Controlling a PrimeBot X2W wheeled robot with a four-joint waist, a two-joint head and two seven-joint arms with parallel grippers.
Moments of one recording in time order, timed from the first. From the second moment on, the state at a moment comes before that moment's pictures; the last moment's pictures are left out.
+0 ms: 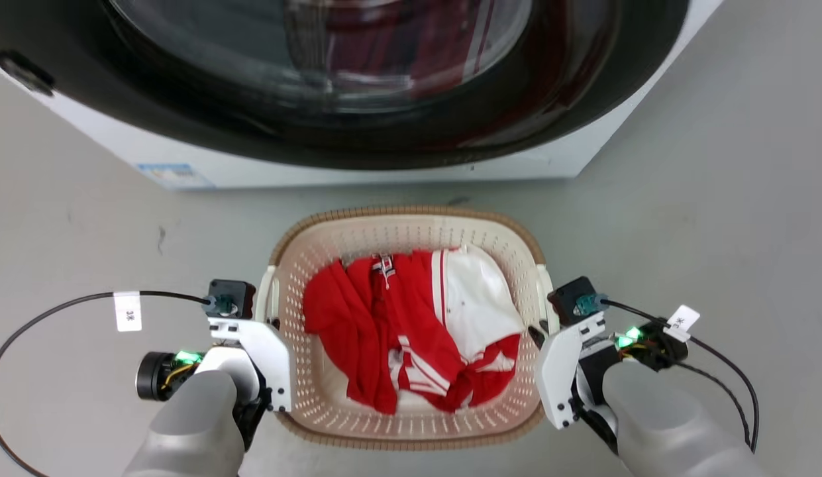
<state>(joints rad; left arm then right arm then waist) -0.69 0.16 -0.44 1.23 -0.45 -0.13 -0.09 -0.73 -0.06 0.89 1.22 0.58 0.13 -0.10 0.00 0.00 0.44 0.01</state>
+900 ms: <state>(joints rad) -0.56 0.22 -0.74 1.15 -0.76 -0.13 0.20 -0.60 -0.10 1.06 1.20 0.80 0.13 0.09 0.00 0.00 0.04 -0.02</state>
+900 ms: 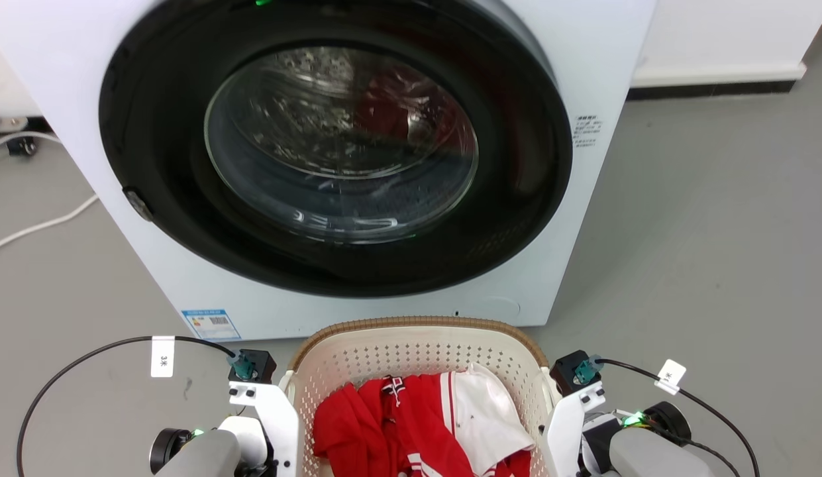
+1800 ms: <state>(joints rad) -0.56 0.24 -0.89 1.16 -0.91 -0.13 0.23 -0.60 -0.11 1.19 1.19 0.95 0.13 0.13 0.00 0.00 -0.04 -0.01</state>
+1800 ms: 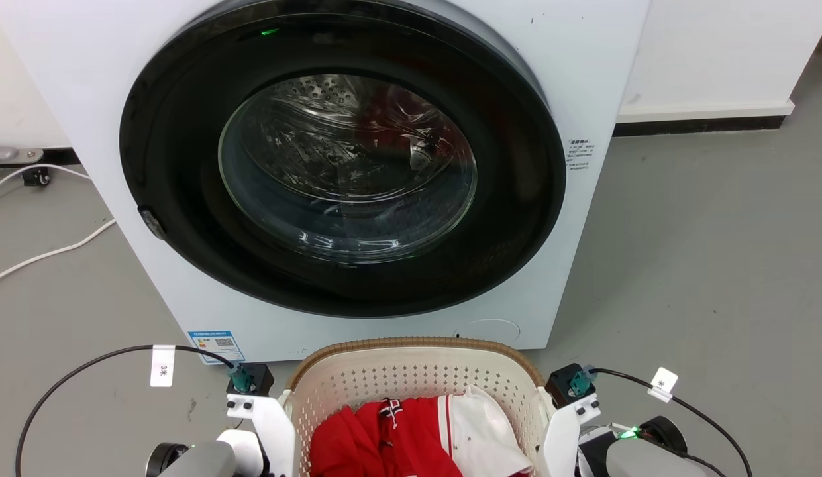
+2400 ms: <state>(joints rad) -0.56 0.24 -0.95 1.17 -0.98 -0.13 0.21 -0.60 -0.11 1.25 1.19 1.00 0.13 0.11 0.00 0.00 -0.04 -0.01</state>
